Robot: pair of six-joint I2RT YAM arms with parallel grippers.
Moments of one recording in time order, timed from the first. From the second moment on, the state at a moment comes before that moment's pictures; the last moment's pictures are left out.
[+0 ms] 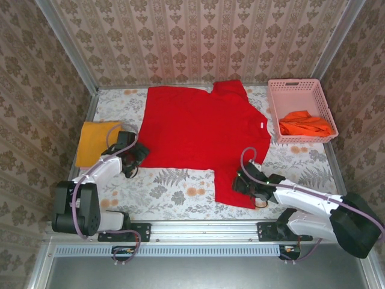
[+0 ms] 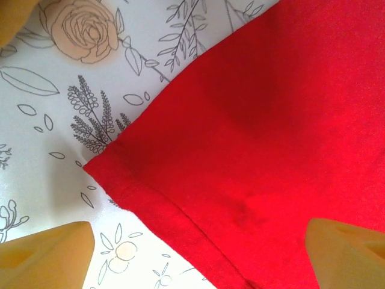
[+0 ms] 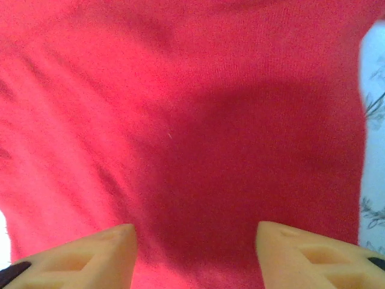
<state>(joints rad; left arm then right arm) -0.18 1.33 0.66 -0.43 -0.02 -0.99 0.72 1.11 0.41 -0.42 0.16 0.93</state>
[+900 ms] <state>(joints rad) -0.10 1.39 0.63 -0.39 -0.04 -1.06 0.82 0.91 0.39 -0.47 0.18 1.04</state>
